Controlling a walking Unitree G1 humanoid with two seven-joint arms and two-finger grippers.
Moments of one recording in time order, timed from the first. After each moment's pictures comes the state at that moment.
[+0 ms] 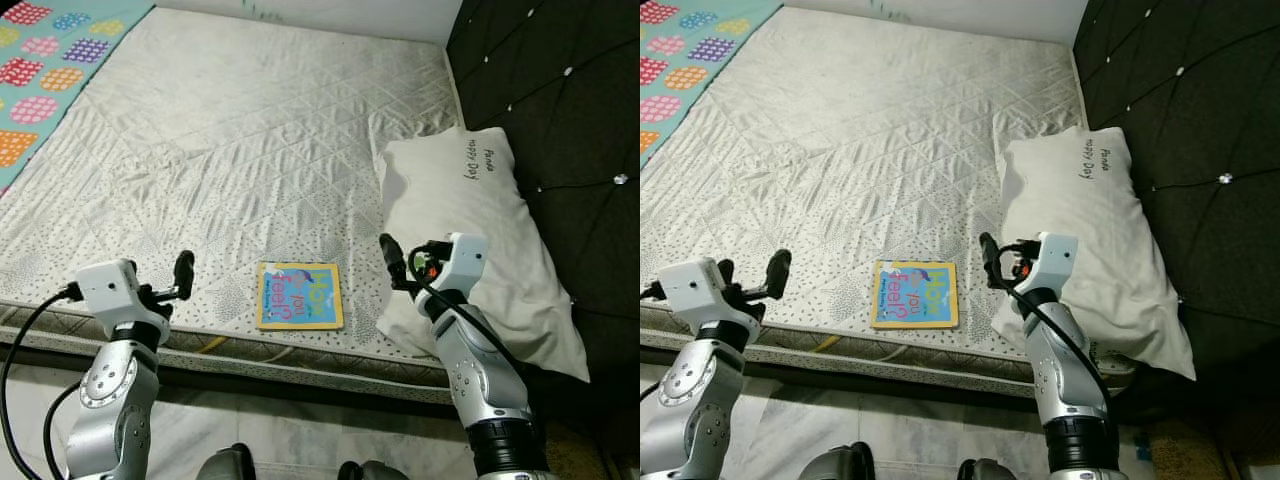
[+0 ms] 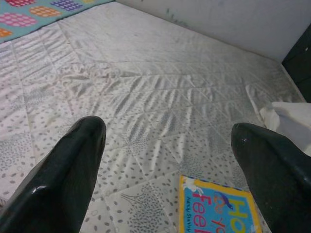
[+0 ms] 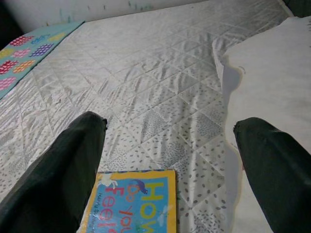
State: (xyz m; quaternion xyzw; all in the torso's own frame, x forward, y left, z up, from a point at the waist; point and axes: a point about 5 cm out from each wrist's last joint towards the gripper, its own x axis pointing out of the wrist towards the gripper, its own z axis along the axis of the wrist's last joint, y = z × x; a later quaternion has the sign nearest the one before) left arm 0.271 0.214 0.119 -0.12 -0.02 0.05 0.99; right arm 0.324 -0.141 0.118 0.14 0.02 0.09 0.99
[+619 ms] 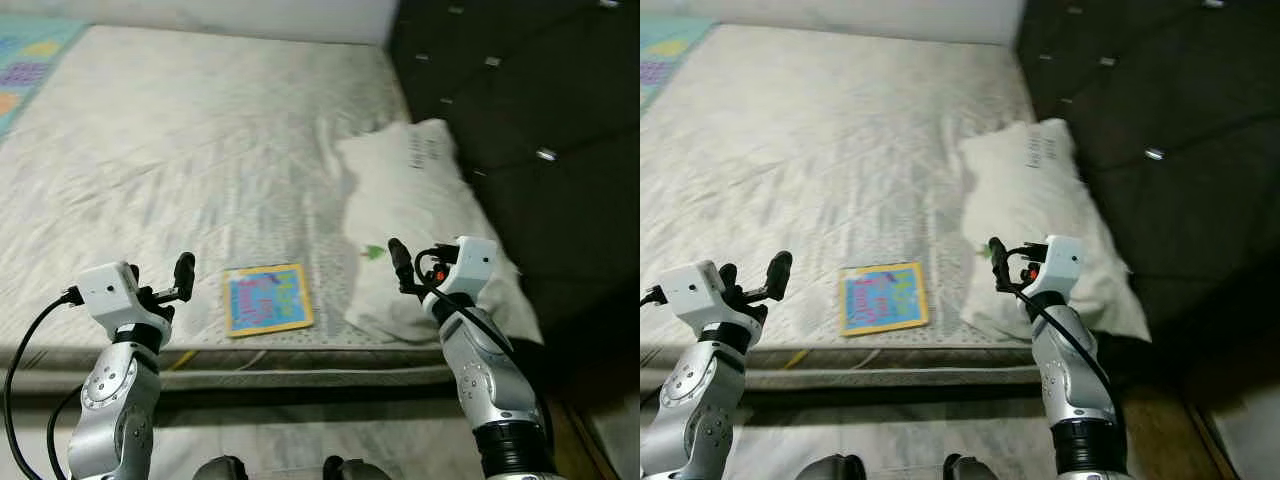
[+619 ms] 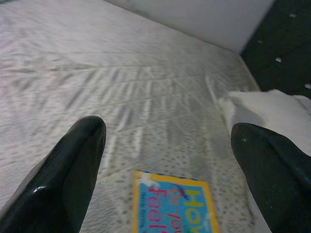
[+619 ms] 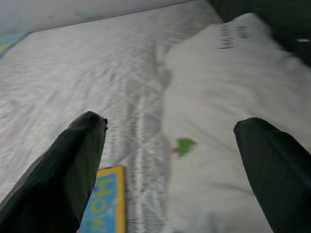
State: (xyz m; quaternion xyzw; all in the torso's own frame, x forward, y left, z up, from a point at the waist) left arm 0.271 0.211 0.116 -0.14 -0.01 0.05 0.99; right arm 0.322 -0.154 0.113 0.13 0.03 0.06 0.99
